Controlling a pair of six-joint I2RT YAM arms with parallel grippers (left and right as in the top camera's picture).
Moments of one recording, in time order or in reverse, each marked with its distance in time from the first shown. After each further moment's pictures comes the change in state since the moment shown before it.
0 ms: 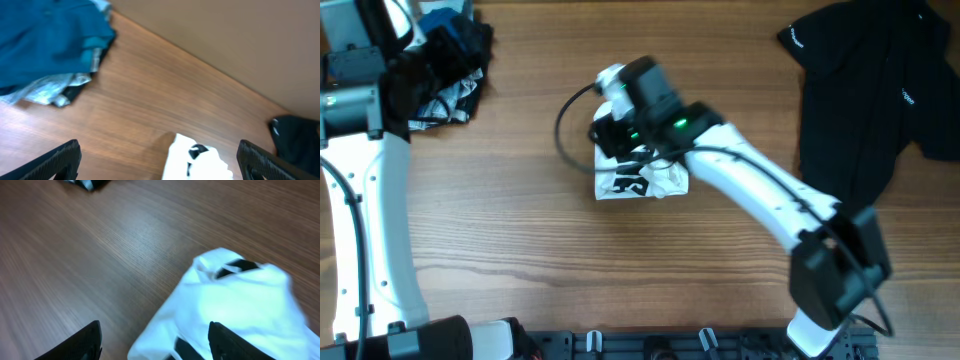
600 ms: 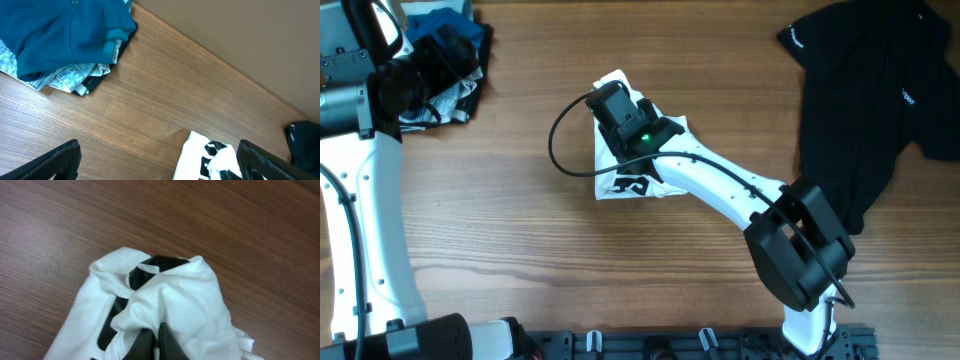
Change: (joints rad) left arm 0.040 0.005 0.000 -0.055 -0.038 0.001; right arm 0.062 0.137 -0.001 0.069 0.541 0.026
